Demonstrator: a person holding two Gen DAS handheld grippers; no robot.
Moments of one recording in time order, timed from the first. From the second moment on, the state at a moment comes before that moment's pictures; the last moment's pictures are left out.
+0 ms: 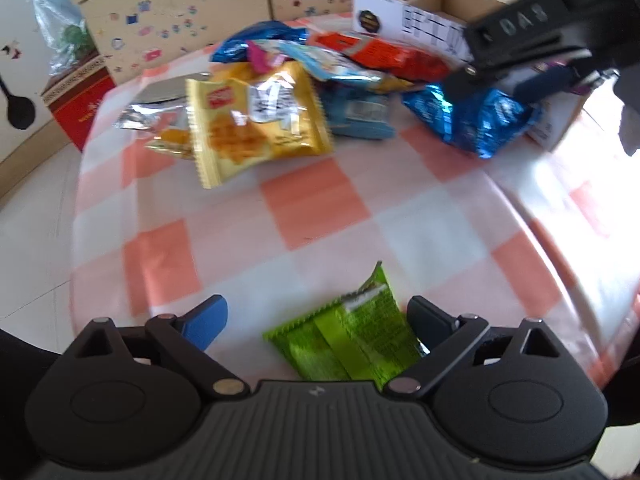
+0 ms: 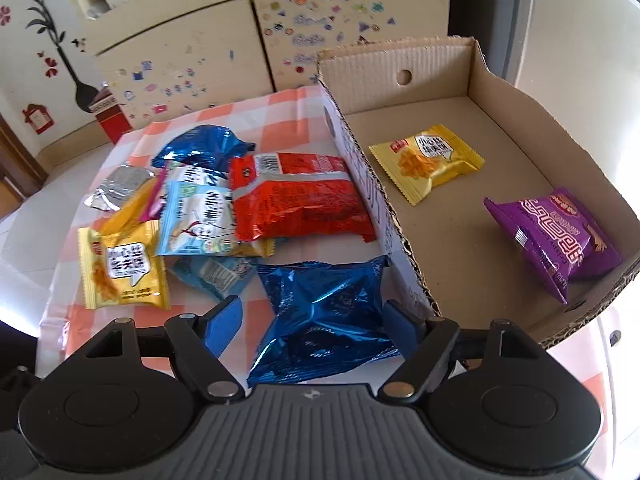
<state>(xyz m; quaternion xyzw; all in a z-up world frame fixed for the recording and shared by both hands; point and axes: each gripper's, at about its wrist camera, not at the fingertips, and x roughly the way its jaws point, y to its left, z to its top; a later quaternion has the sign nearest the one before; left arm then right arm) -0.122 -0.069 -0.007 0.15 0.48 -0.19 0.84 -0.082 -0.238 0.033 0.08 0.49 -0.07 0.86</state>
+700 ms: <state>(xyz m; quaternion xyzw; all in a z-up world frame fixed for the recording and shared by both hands) -0.120 -0.024 0.019 0.06 0.52 -0.17 0.83 -0.091 -0.209 0.023 -0.01 0.53 0.01 0.85</state>
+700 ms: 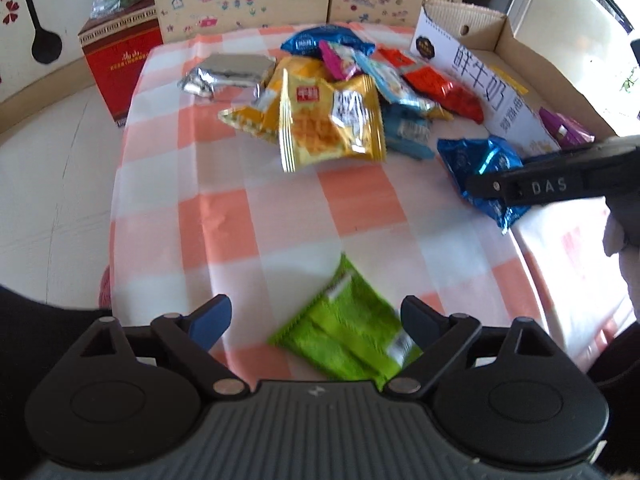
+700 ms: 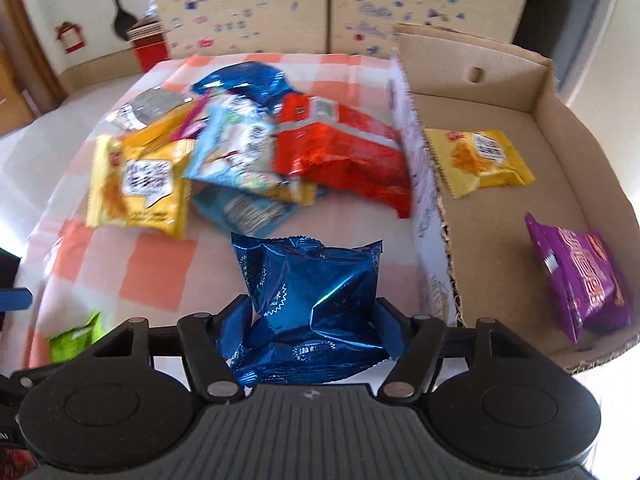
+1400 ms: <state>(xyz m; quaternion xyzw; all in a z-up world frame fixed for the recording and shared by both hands) -0.097 -0.017 0.000 0.16 0.48 -0.16 0.85 -0.087 -0.208 0.024 0.10 0.54 0.04 0.83</state>
